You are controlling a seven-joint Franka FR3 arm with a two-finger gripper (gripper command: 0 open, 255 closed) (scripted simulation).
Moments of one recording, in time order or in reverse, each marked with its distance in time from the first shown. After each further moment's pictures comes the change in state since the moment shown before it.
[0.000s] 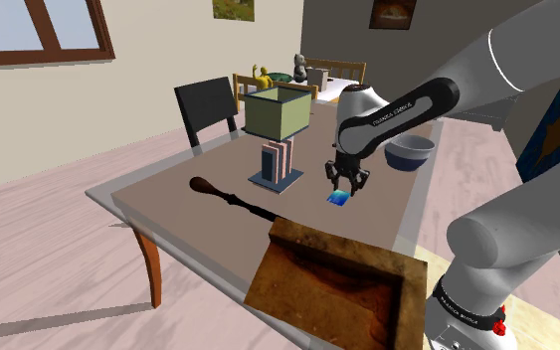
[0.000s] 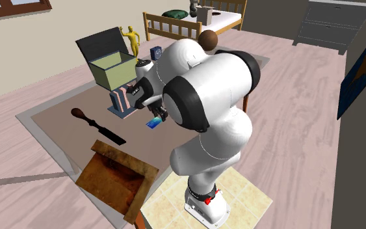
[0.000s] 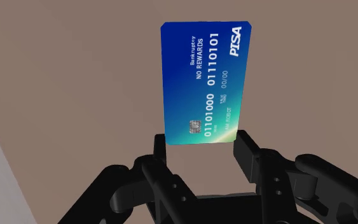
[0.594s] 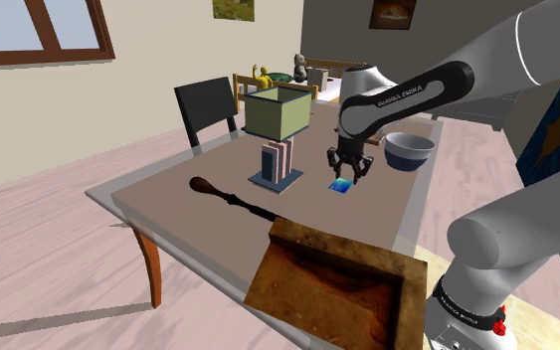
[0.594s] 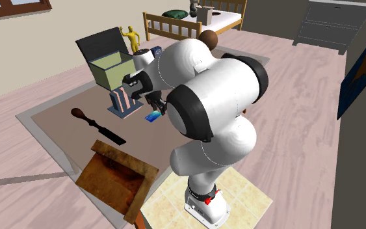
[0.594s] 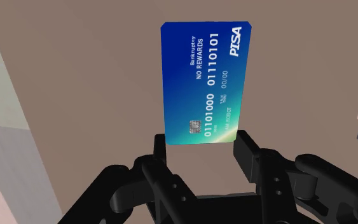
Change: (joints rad) arm 0.013 -0.076 -0.024 0.069 0.021 -0.142 -0.032
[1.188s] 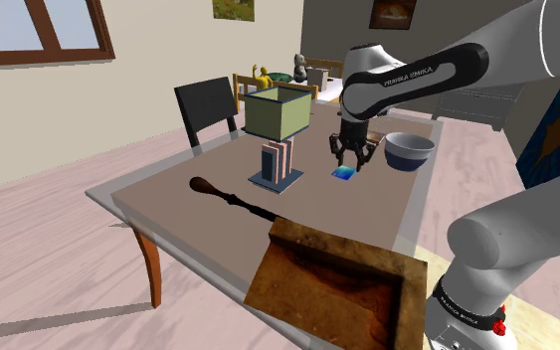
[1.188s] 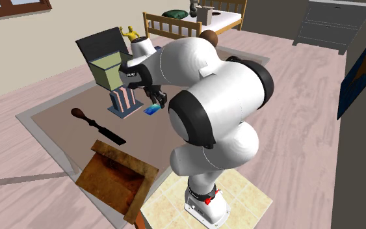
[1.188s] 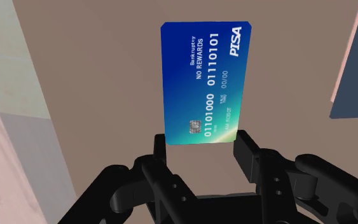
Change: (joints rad) arm 0.003 -0.048 -0.021 0.085 0.006 -0.131 -0.024
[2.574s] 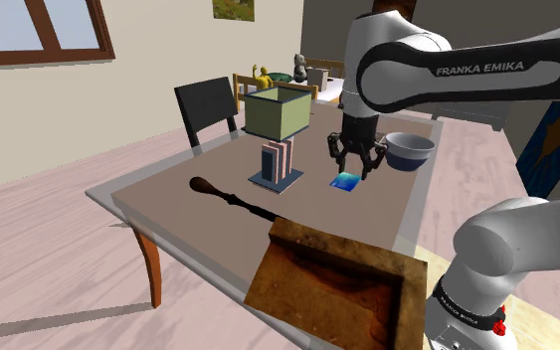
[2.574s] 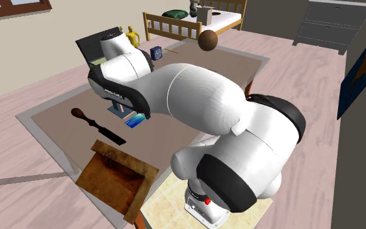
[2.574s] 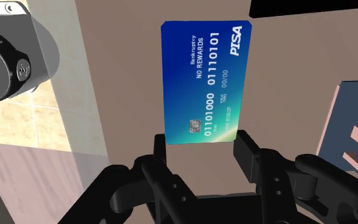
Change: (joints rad) arm 0.162 -0.302 0.113 -0.014 0.156 -0.290 0.160
